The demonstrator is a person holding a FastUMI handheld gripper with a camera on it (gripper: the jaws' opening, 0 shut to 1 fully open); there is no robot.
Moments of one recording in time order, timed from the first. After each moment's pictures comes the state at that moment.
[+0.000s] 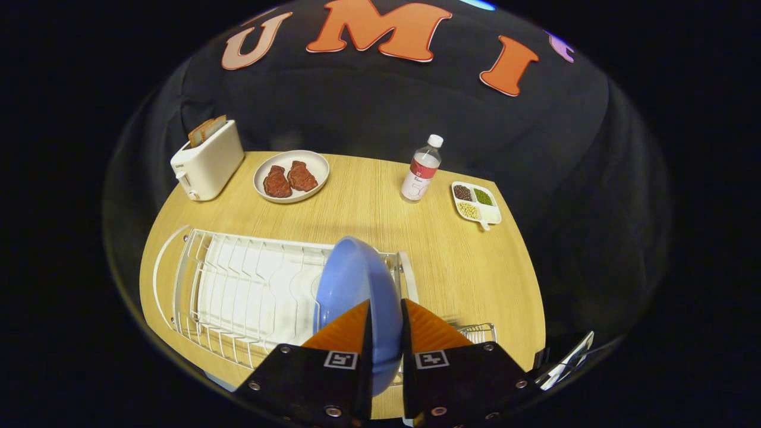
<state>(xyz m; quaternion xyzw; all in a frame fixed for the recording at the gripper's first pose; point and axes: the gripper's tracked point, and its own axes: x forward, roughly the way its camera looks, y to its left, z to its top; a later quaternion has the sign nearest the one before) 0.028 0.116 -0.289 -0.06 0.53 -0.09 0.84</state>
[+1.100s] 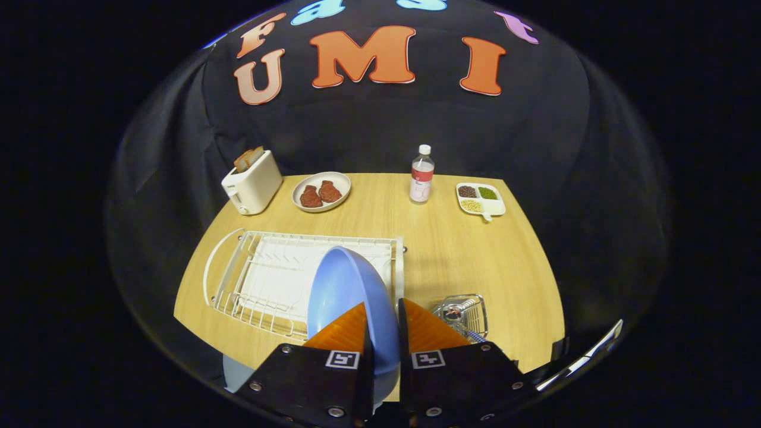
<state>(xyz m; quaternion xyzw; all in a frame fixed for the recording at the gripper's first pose) -0.064 0.093 -0.230 0.05 0.48 0.01 0.88</state>
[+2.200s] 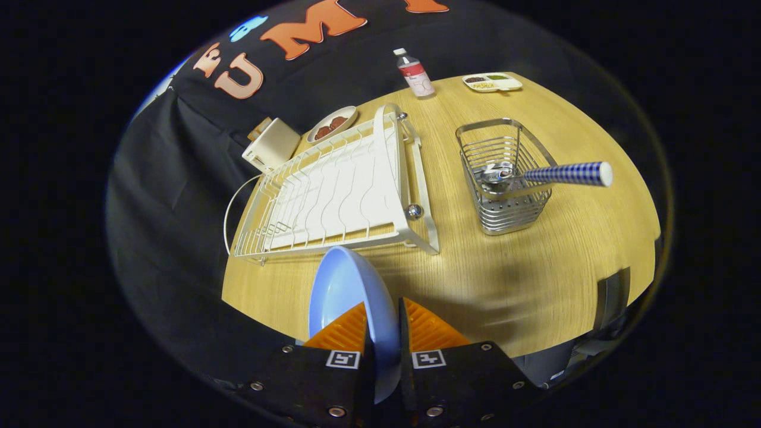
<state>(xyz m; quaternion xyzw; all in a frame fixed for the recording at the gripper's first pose) -0.206 0.108 -0.370 0.23 0.56 0.07 0.79</state>
